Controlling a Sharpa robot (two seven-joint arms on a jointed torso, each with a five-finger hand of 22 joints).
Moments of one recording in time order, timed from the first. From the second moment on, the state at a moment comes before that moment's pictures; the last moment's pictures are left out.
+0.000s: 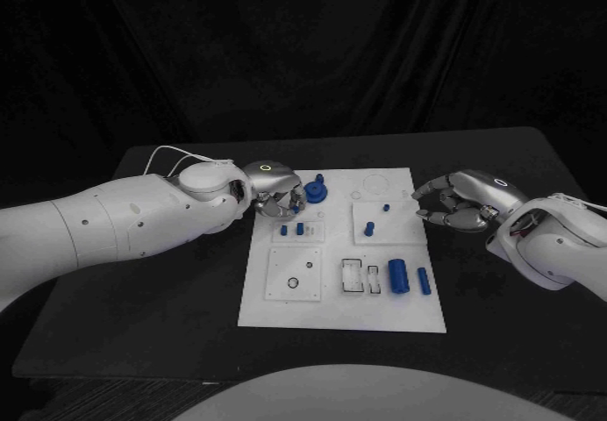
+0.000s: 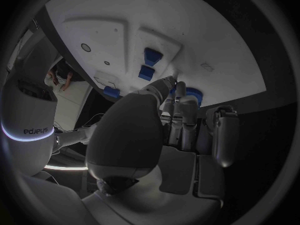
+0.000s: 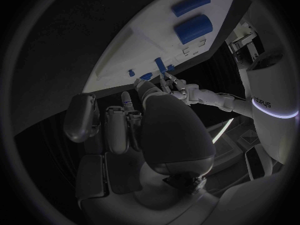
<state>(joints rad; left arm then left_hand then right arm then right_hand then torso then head) 1.28 -0.63 -0.22 1.24 -1.63 -0.21 0.21 1.51 -0.12 0.35 0.07 0.24 1.04 0.09 0.07 0.51 1.05 0.03 0.31 0.37 1.24 -0.03 1.20 0.83 0.03 1.46 0.09 1.46 1.31 1.25 -1.10 -0.25 1.64 -1.42 -0.50 0.02 1.41 -0.07 0.19 0.20 0.36 0.80 0.12 0.22 0.11 1.47 0.01 1.49 1.31 1.47 -0.06 1.41 1.31 0.07 1.45 0.05 1.15 1.31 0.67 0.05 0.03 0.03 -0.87</state>
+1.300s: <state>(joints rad) 1.26 -0.64 -0.22 1.21 -1.63 -0.20 0.18 1.48 -0.14 0.33 0.12 0.13 0.72 -0.03 0.06 0.38 1.01 0.05 0.24 0.36 1.21 -0.02 1.18 0.79 0.03 1.46 0.09 1.44 1.31 1.25 -1.12 -0.25 1.66 -1.42 -0.50 0.02 1.41 -0.07 0.20 0.20 0.36 0.80 0.12 0.22 0.10 1.46 0.01 1.49 1.31 1.46 -0.06 1.40 1.31 0.07 1.45 0.05 1.14 1.31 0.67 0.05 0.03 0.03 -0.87</state>
